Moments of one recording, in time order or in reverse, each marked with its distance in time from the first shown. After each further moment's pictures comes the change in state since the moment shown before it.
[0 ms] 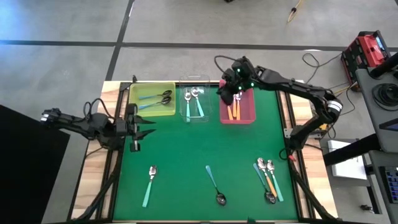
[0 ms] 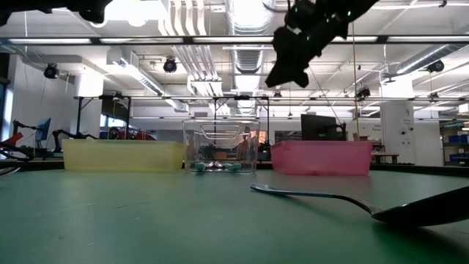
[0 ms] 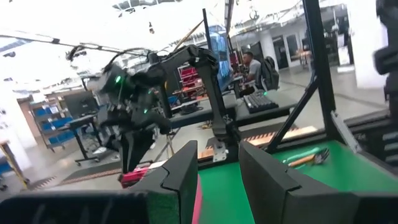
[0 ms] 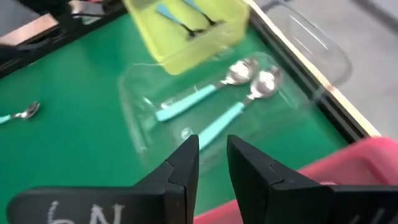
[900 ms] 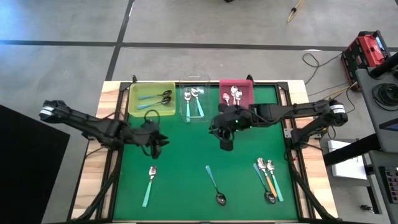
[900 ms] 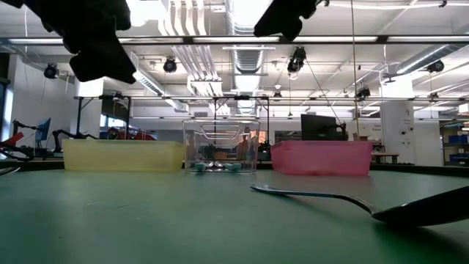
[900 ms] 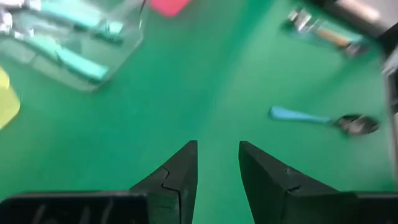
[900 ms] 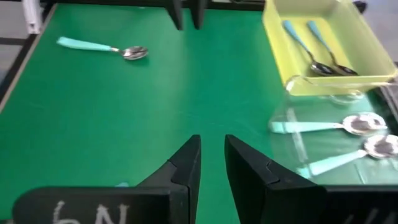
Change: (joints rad) left arm -0.024 0.526 0.280 -0.648 -0.052 -0.997; right arm 0.610 -0.065 -0.005 0.003 0.344 -0.059
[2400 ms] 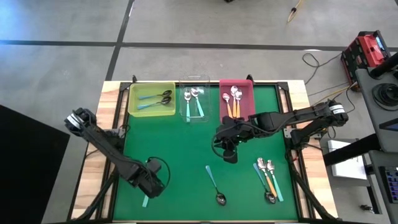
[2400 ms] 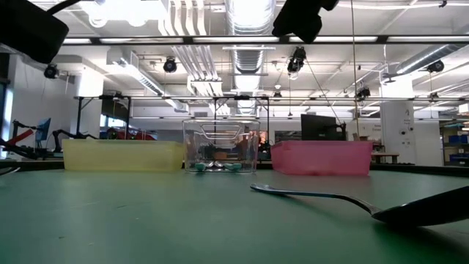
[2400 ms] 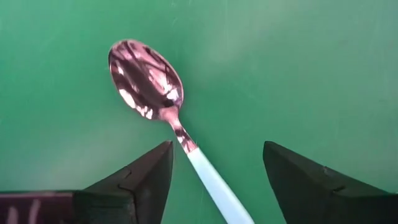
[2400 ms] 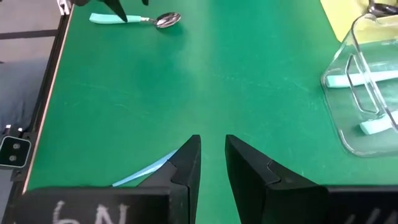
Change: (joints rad) left arm -0.459 0.653 0.371 -0.439 0.279 -0.931; right arm 0.127 0.006 -0.011 -0.100 0.001 0.220
